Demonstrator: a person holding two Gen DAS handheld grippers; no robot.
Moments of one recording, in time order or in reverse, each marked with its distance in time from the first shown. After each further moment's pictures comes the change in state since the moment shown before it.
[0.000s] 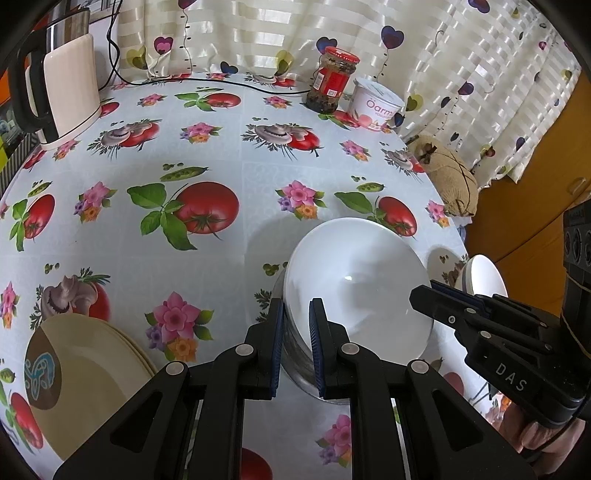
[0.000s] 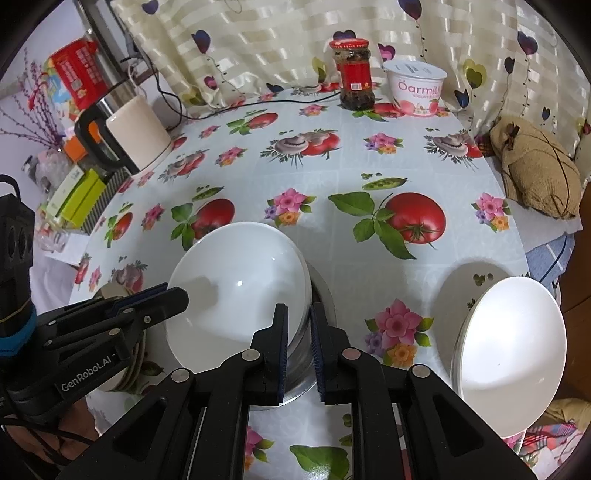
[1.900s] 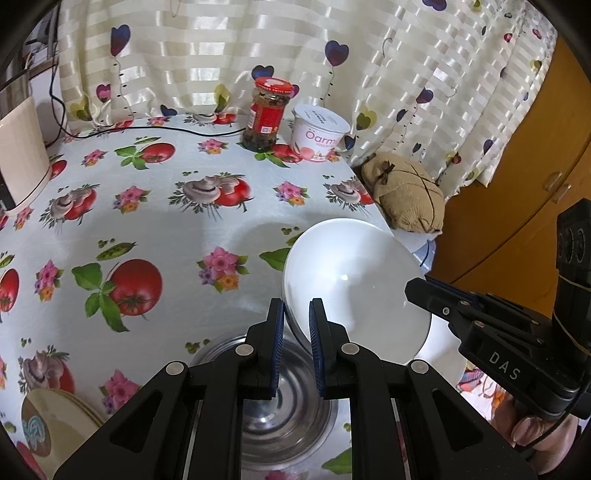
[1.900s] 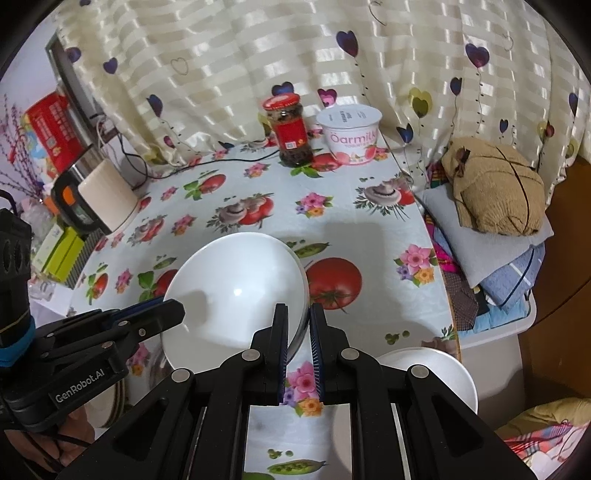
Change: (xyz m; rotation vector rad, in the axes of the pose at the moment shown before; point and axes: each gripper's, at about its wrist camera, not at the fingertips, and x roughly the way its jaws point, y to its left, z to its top) left arm -0.003 -0.066 0.054 0.088 -0.066 -0.085; right arm -0.049 -0.064 0.040 0.075 -0.140 -0.068
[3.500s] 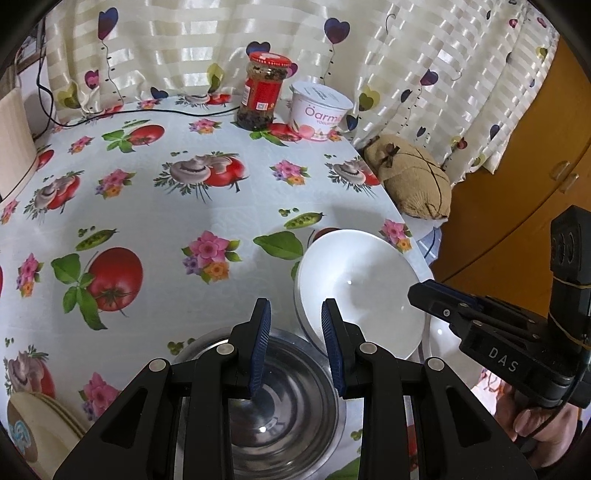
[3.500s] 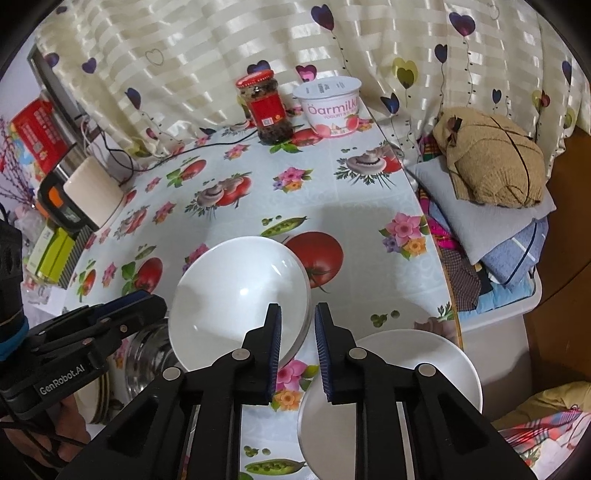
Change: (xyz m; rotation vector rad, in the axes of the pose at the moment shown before) left arm 0.040 -0.004 -0.006 0.014 0.053 0.001; right arm 0.029 -0.035 -0.016 0.062 0.057 0.002
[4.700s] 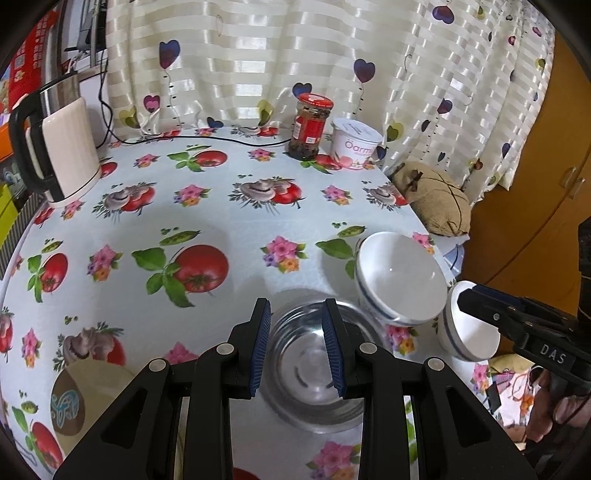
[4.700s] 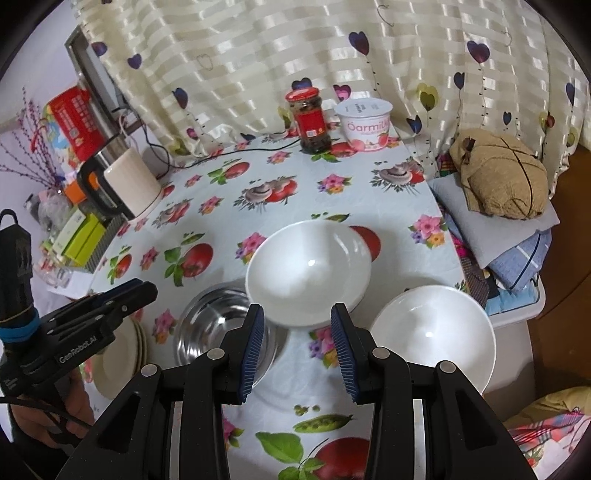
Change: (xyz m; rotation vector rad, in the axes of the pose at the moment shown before) left arm -0.069 0.033 -0.034 -0.002 -0.133 0.123; right arm -0.050 0.042 -0.030 -0.050 -0.061 0.039
